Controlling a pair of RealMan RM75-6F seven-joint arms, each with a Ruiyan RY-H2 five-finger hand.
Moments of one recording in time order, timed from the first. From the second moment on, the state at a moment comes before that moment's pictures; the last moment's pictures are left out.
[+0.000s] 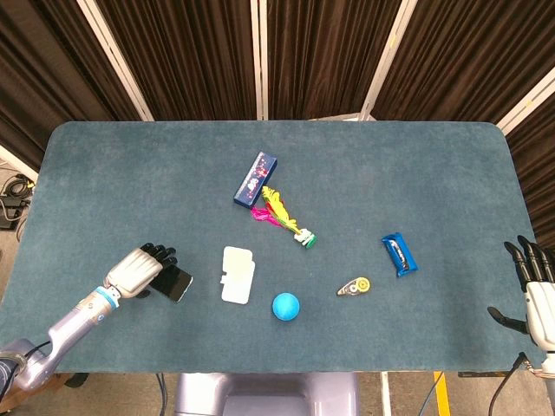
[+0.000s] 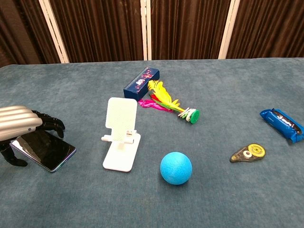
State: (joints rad) left arm -0.58 -1.47 0.07 -1.12 1.68 0.92 0.04; right arm 0.06 -0.97 0.09 -1.73 -1.45 1.48 0.01
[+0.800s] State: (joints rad) left arm -0.60 -1.48 0.07 -0.91 1.89 1.37 0.01; right arm 0.06 -0.97 0.10 -1.72 -1.43 1.47 0.01
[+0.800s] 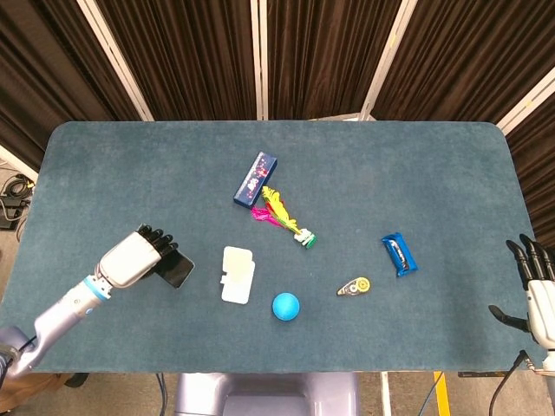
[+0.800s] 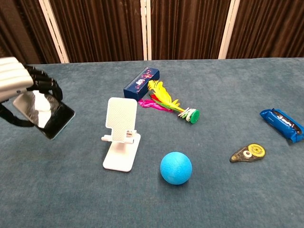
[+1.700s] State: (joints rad) left arm -1.04 -1.51 0.13 -0.71 2.23 1.47 0.31; right arm 0.06 -0.97 0.13 -1.68 -1.35 1.45 0.05
